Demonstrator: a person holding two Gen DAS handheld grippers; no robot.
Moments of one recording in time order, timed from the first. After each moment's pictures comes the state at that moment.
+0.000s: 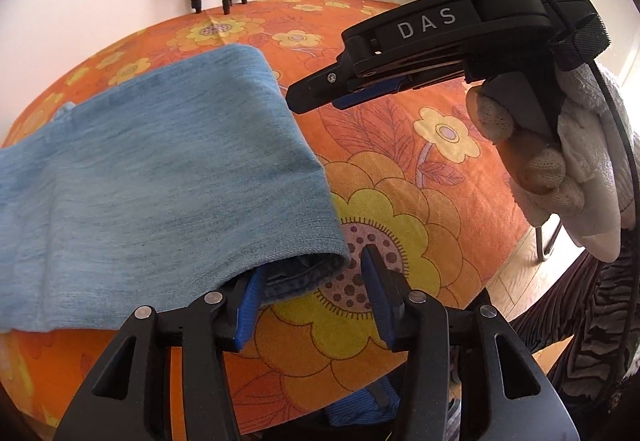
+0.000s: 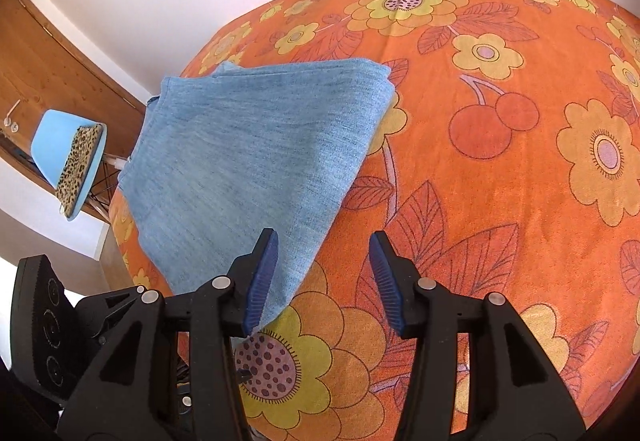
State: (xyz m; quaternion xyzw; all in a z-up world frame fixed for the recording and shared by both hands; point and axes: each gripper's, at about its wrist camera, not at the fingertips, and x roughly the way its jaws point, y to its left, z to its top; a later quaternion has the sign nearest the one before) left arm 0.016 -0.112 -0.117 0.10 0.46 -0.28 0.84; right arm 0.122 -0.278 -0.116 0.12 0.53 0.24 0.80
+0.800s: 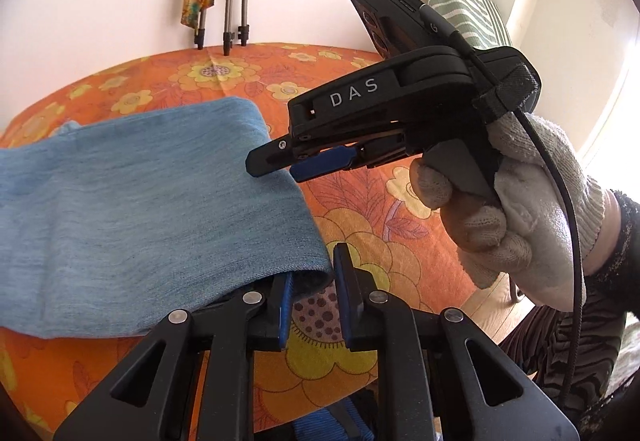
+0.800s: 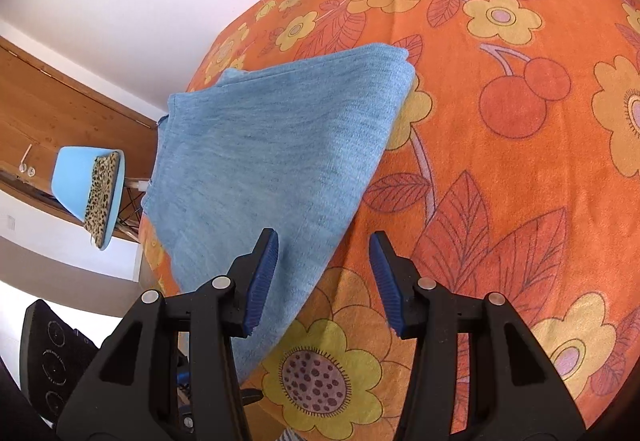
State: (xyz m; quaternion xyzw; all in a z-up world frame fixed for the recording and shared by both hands) left arm 0.001 -0.120 -0.085 0.03 0.40 -0.30 0.86; right arm 0.135 -0.271 -0.126 0.21 0.56 0.26 0.76
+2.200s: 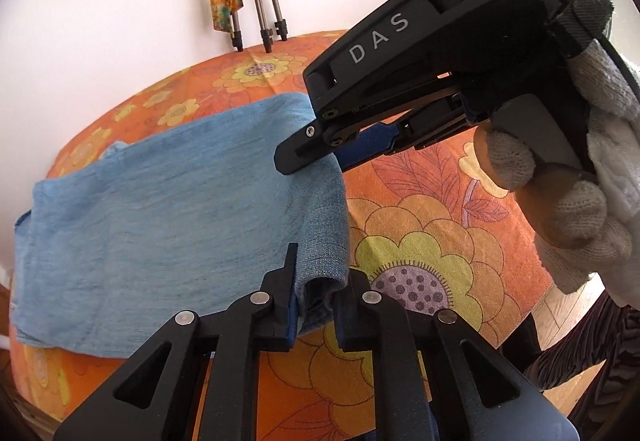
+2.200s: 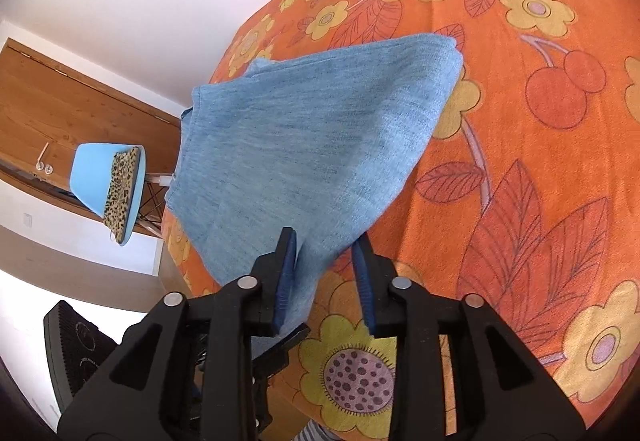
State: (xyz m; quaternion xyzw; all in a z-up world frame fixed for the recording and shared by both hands) left arm 0.013 -0.121 -0.094 0.13 0.40 -0.21 0.88; right arm 0.138 -0.252 -0.116 0.22 0.55 0.27 0.76
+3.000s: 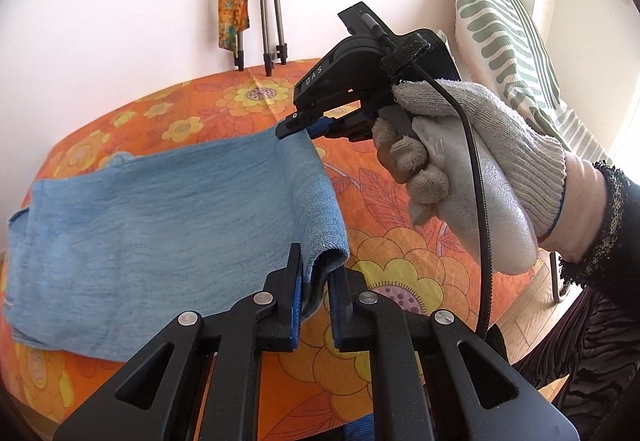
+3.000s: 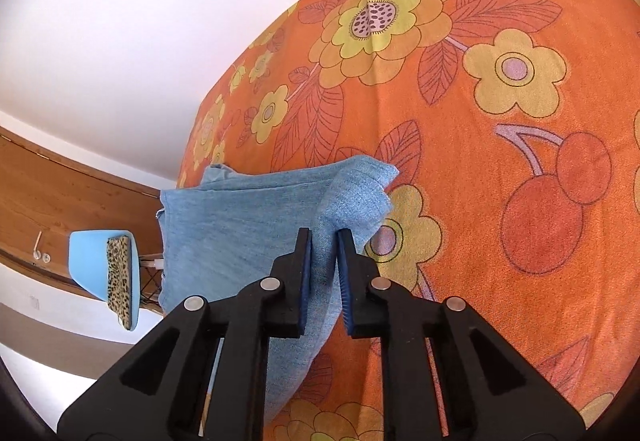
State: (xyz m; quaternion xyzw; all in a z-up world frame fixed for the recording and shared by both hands) left arm 0.016 -0.096 -0.060 0.08 0.38 -0.24 0.89; right arm 0.222 -0.280 -0.130 0.31 0.52 0.20 0.77
